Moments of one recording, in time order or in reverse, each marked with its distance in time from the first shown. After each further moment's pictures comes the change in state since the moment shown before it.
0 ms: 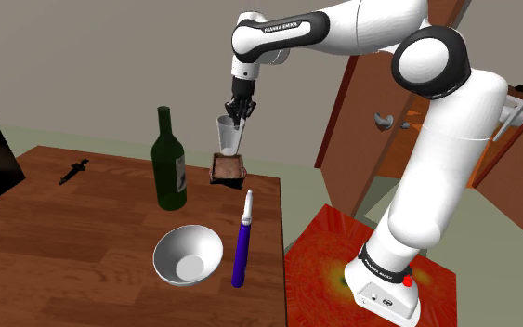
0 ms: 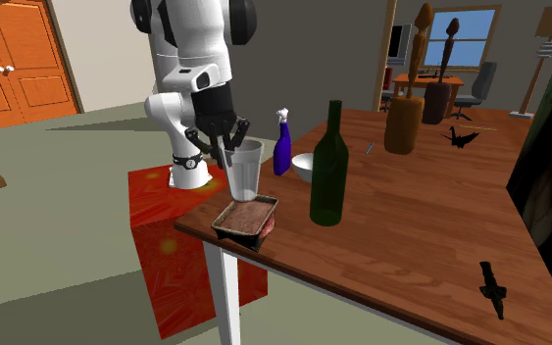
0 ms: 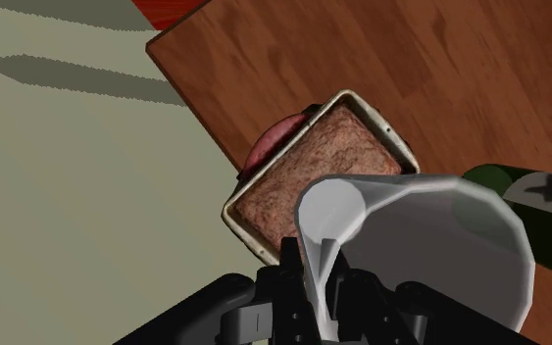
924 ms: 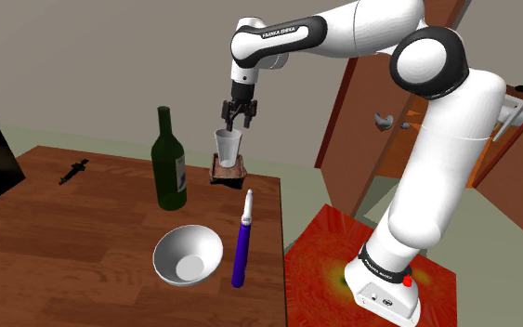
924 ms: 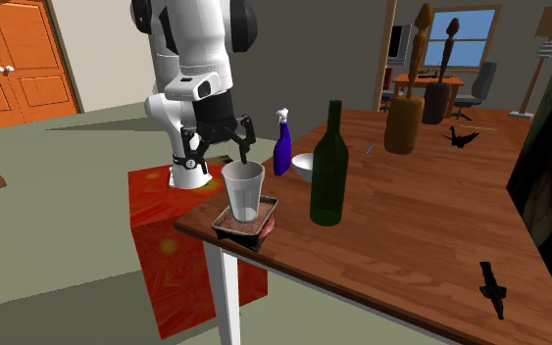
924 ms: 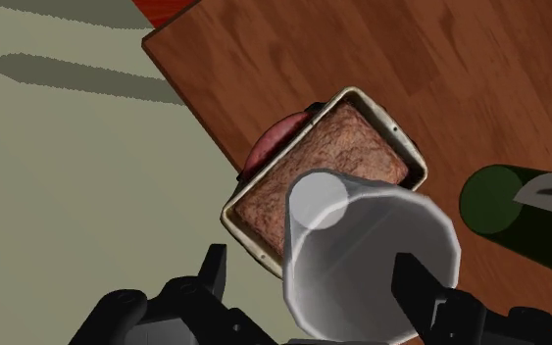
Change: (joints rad) arm 0.001 0.008 0.001 -0.023 0.001 0.032 -0.003
